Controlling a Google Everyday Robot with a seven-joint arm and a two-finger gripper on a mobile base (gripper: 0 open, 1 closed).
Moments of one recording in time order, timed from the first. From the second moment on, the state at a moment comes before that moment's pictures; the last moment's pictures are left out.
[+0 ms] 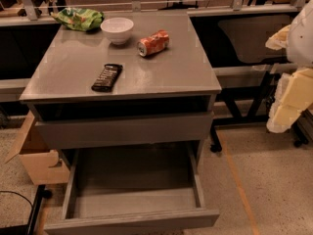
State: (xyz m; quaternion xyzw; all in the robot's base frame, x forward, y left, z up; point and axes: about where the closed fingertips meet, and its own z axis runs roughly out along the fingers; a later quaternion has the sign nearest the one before) arm 0.438 -0.215 0.982 -0.60 0.78 -0.04 0.17
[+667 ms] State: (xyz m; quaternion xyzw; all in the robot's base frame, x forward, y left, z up) arm 0.452 -0.193 0.983 -0.65 0.74 -0.03 0.18
